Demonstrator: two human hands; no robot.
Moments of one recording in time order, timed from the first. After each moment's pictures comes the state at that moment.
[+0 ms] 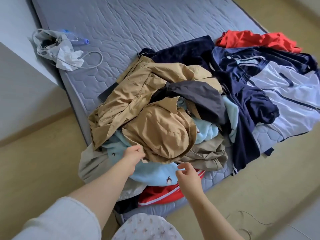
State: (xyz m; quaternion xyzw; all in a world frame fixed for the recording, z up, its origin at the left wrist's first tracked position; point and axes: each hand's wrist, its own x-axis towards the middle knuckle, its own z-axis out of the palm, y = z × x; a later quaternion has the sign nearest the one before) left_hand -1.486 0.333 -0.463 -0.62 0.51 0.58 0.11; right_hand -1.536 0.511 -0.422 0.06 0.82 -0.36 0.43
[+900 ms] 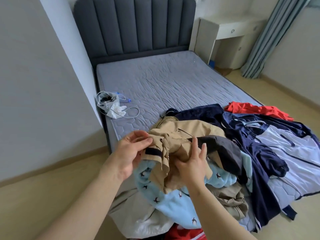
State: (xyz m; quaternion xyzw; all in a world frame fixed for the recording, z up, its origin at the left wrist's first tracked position) left_hand -1.379 0.269 -0.205 -0.31 0.42 0.83 -0.22; right_hand -1.486 0.397 -0.282 -0.15 0.89 -0.40 0.16
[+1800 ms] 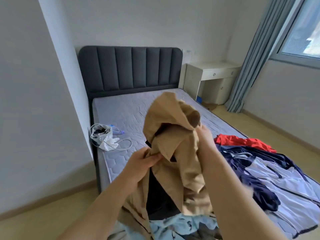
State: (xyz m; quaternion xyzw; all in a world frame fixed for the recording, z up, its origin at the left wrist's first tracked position) left_hand -1.409 0.265 -0.175 -0.28 0.68 0.65 -0.19; right_hand -1.536 0.376 -0.092 -0.15 0.67 -0.68 0.25
